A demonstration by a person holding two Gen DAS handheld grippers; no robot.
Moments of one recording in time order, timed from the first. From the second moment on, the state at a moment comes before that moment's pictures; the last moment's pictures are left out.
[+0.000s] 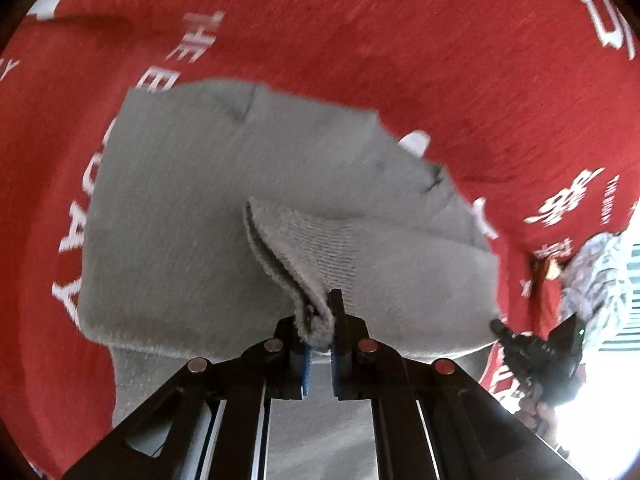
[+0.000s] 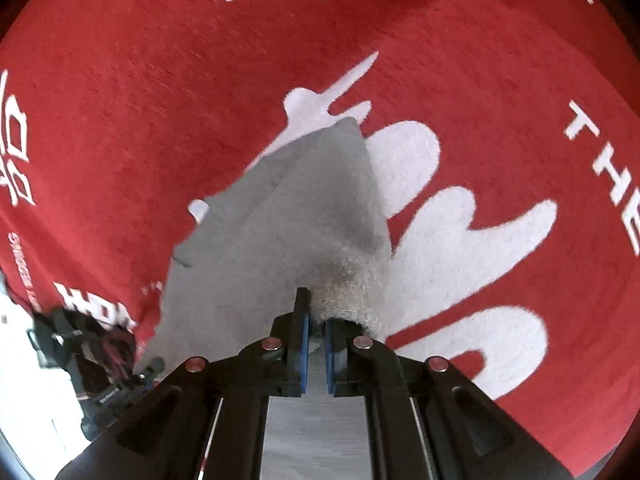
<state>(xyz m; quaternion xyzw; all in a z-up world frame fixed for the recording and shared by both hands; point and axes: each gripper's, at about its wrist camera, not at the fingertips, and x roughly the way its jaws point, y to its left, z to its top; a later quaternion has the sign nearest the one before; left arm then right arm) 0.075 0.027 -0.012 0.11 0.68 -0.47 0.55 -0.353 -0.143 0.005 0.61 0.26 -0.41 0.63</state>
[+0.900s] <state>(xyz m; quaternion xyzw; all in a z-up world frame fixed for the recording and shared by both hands) 0.031 -0.002 -0.003 0.31 0.57 -0.40 0.65 -0.378 -0.206 -0.011 0.66 0.24 -0.37 0.61</state>
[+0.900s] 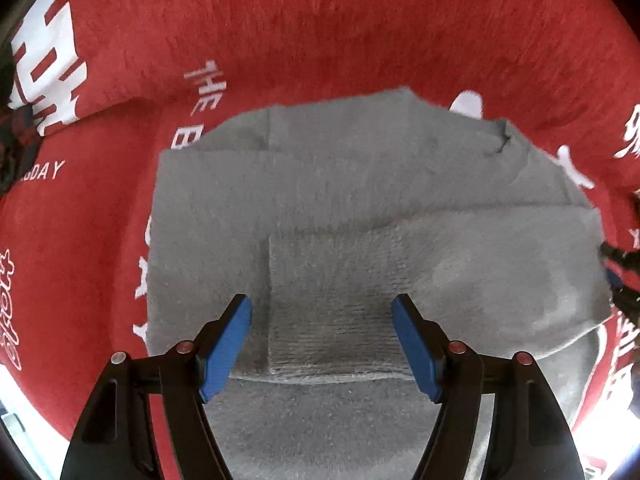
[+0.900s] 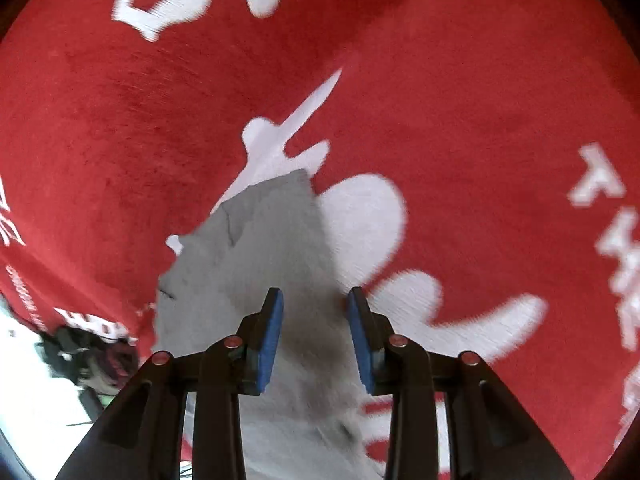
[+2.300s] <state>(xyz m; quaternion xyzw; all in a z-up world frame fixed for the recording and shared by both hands) 0.045 0.027 0.004 0.37 0.55 -0.35 0.66 -0.348 -0.127 0.034 0.48 0.43 -0.41 0.65</state>
